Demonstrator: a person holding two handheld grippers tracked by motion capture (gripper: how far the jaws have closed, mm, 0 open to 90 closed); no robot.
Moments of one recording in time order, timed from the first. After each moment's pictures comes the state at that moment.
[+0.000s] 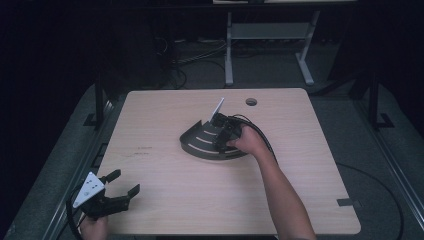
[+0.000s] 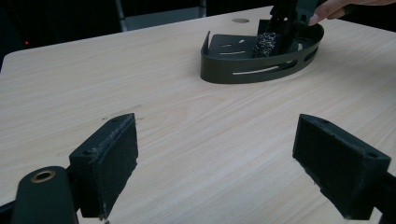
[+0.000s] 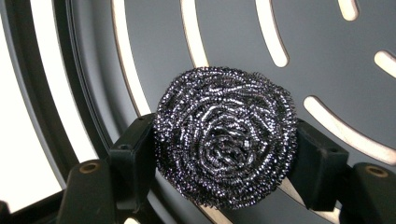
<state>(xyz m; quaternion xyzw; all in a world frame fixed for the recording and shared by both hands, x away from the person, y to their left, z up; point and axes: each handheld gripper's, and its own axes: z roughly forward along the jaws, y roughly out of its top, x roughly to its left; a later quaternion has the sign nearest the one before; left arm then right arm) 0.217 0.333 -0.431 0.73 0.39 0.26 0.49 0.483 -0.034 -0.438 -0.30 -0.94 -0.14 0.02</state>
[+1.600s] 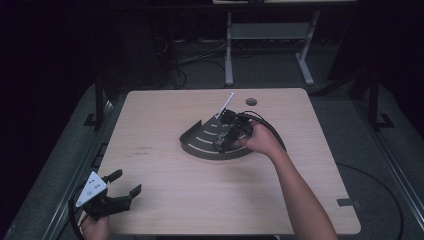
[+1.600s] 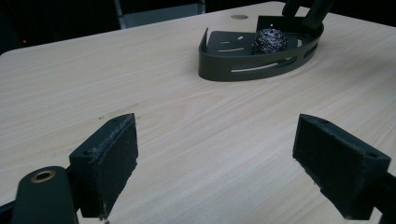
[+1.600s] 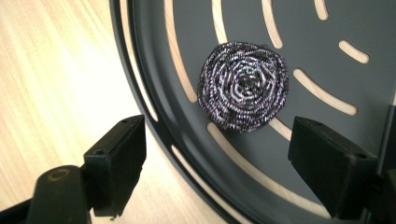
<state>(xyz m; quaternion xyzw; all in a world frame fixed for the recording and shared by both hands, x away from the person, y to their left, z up) 0.218 0.329 -0.432 0.74 0.38 0.26 0.49 0.452 -0.060 -0.388 -0.28 -0.95 -0.17 0.00</state>
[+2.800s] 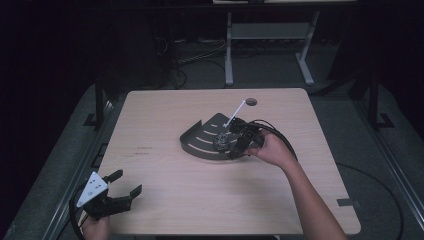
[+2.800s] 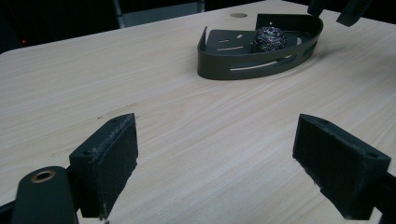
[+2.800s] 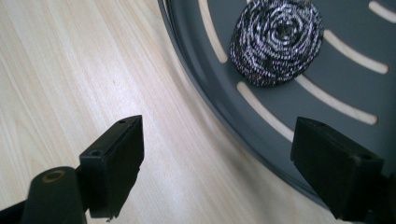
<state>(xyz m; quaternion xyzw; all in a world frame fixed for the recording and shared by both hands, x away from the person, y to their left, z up) 0.218 0.328 -0.431 0.74 0.38 0.26 0.48 0.416 -0.085 -0.388 -0.27 -0.94 -0.19 0.01</state>
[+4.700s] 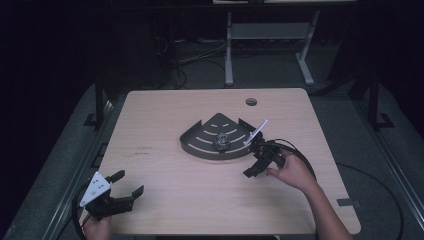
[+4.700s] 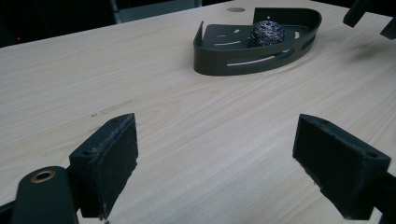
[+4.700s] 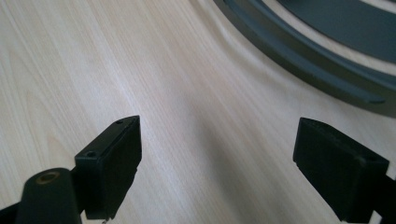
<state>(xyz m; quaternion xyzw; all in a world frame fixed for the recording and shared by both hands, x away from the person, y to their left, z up) 0.219 0.324 -0.434 0.75 0.38 0.26 0.48 0.369 -0.137 -0.415 -0.28 -0.94 -0.20 0.01</state>
